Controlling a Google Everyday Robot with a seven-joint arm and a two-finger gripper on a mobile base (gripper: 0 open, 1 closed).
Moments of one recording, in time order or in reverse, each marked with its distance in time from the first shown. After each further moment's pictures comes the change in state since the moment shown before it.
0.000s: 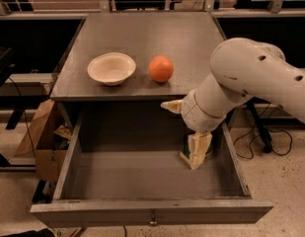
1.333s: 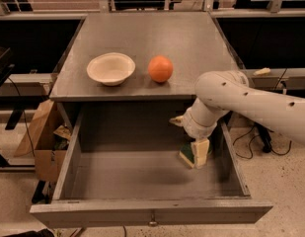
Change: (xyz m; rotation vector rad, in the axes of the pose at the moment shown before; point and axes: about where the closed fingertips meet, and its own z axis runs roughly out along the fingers) arm 0.100 -0.008 0.118 -0.123 0.093 -0.014
